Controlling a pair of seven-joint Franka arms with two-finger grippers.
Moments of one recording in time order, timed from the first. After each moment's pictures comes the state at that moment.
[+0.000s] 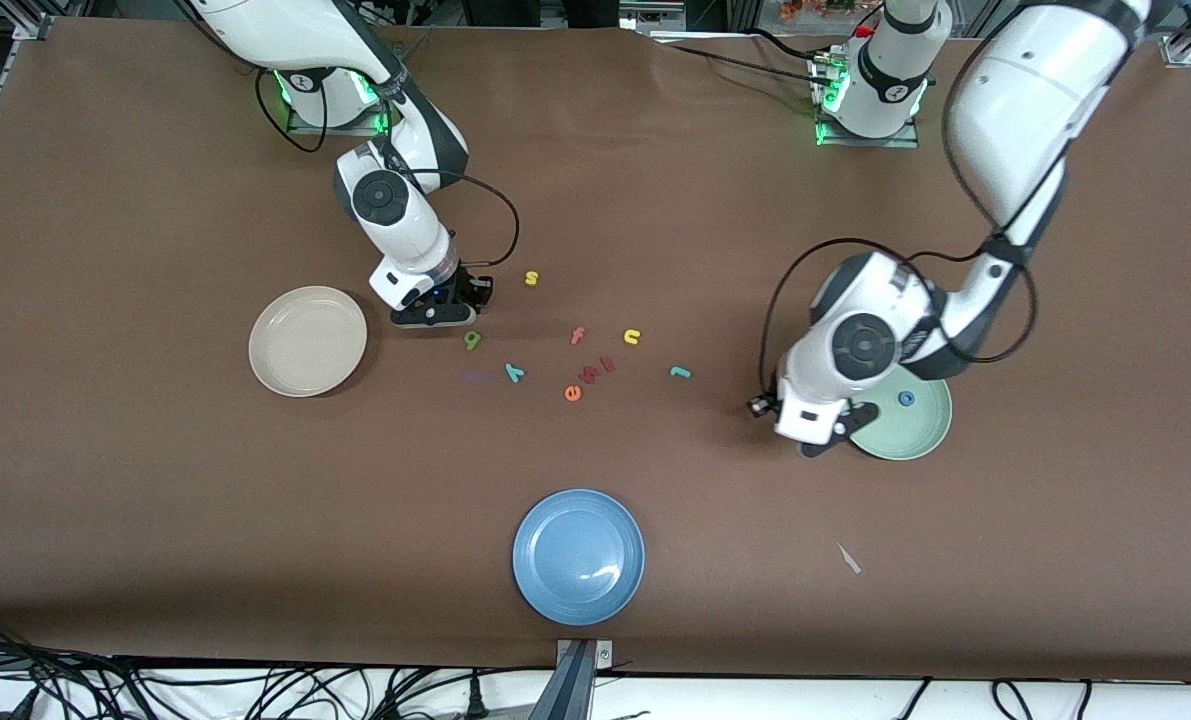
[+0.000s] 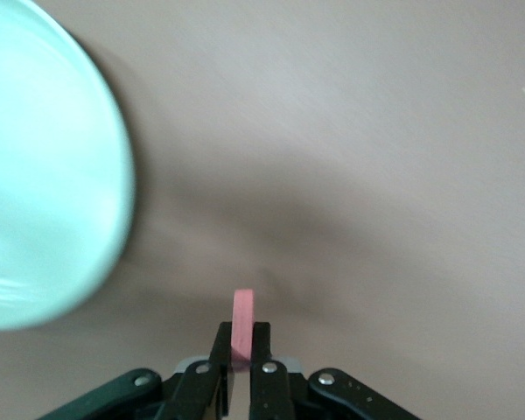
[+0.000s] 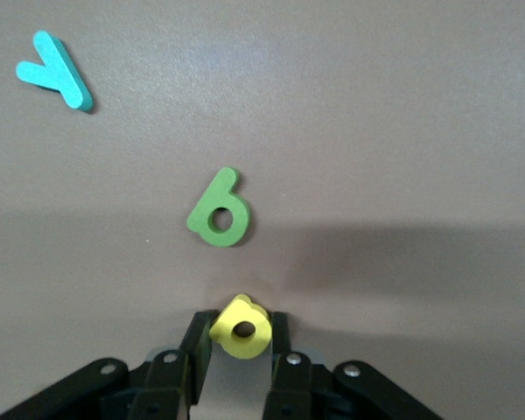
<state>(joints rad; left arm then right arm) 0.15 0.67 -0.54 -1.68 0.31 2.11 -0.97 0.37 0.40 0.19 -2.31 -0.01 2.76 0.53</state>
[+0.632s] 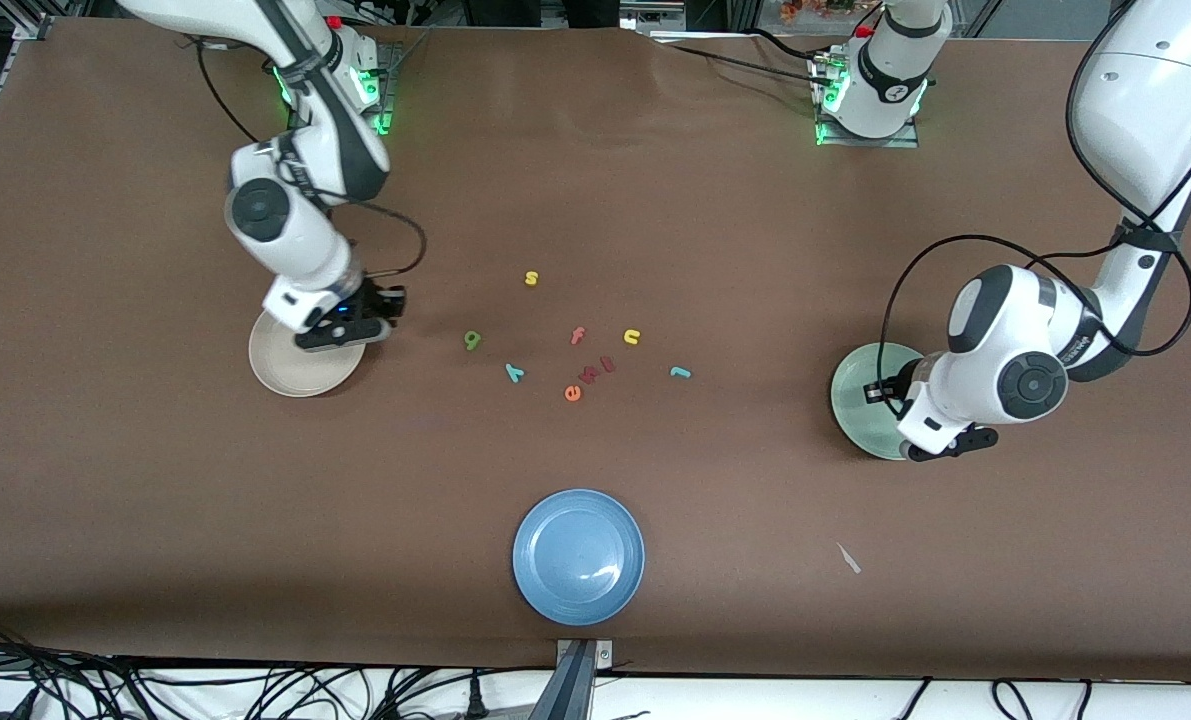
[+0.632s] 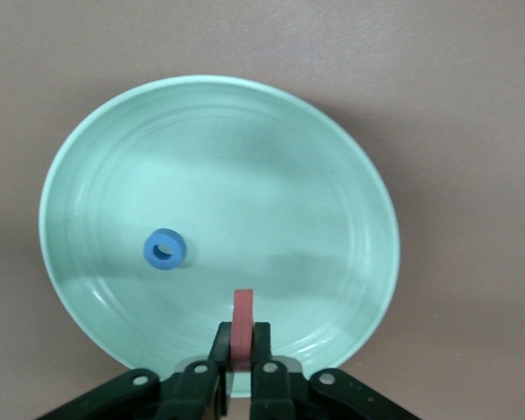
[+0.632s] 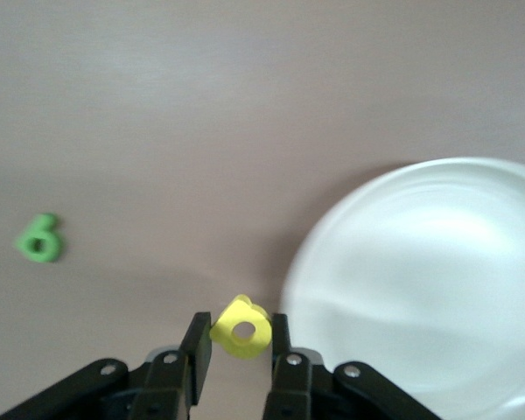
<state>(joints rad) 0.41 0.65 -0.57 -1.72 0.31 1.98 -0.50 0.07 0.23 0.18 -2.29 -0.02 2.51 0.04</state>
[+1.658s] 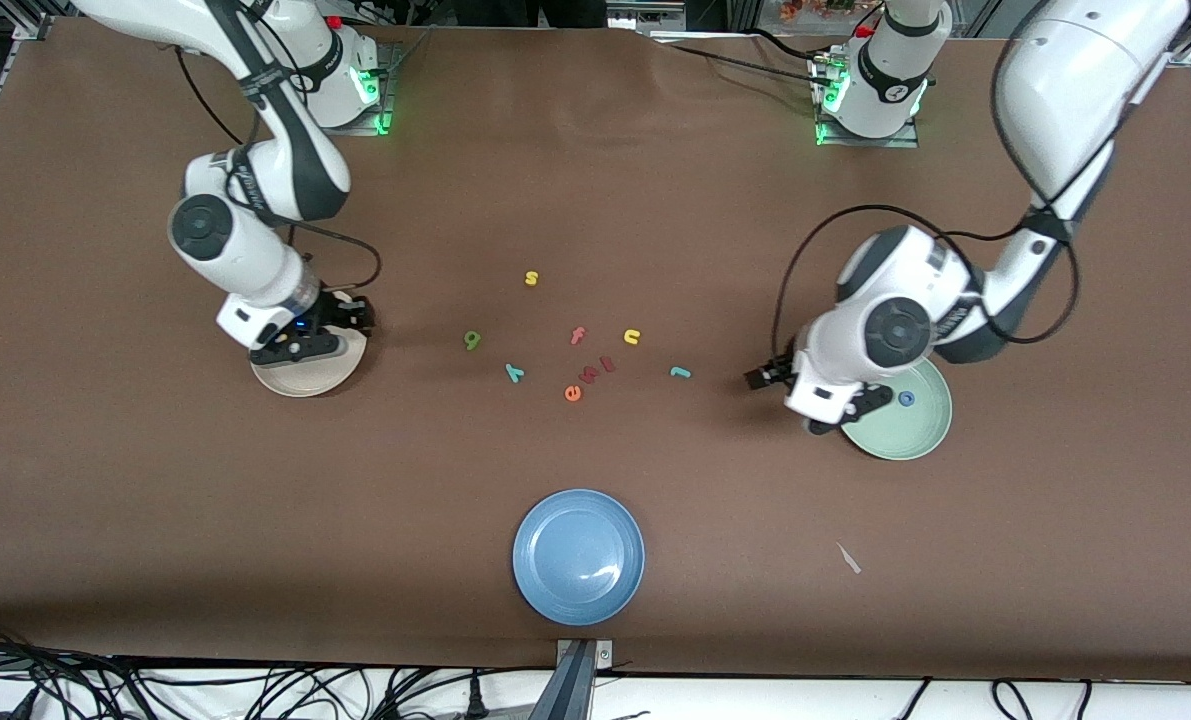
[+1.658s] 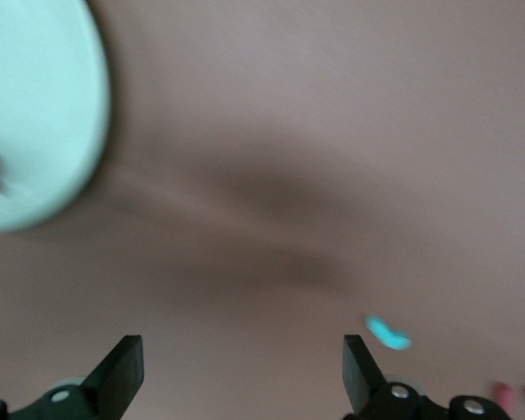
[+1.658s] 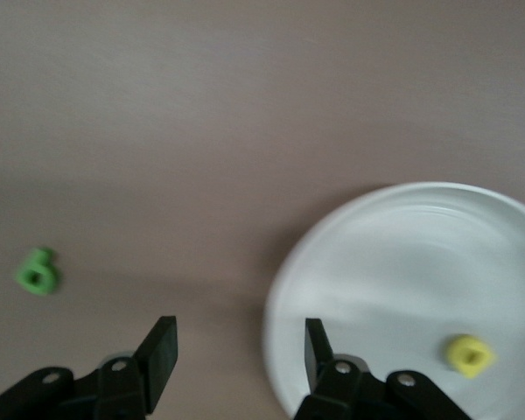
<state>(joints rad) 0.23 0.67 -0.74 -1.72 0.31 2.08 -1.09 0.05 0.28 0.25 -2.20 -0.02 2.49 0.18</state>
